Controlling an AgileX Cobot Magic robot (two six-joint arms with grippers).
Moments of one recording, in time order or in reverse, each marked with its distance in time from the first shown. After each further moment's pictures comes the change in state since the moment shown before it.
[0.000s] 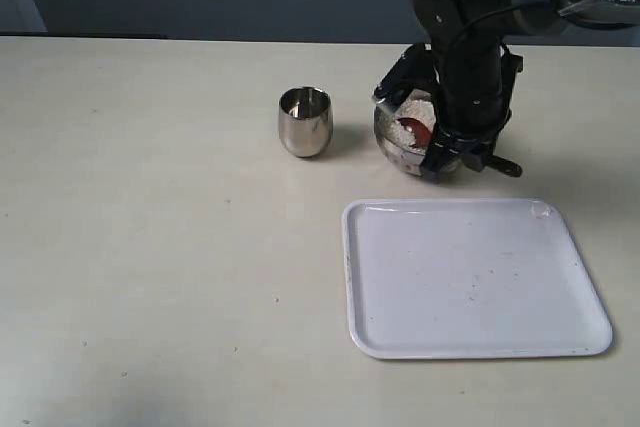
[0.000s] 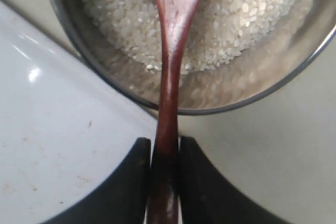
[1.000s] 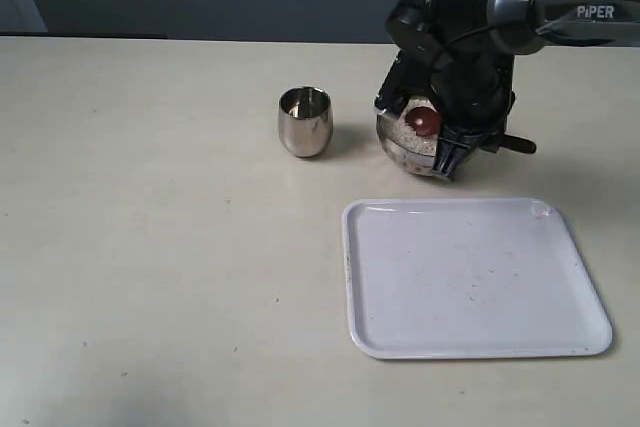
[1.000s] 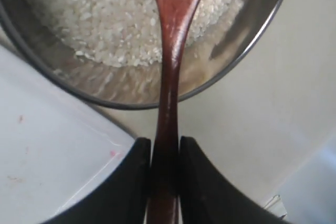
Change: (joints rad) left arm 0.000 0.000 0.000 0.000 0.000 0.000; right arm 0.062 0.000 0.035 -0.253 -0.003 0.102
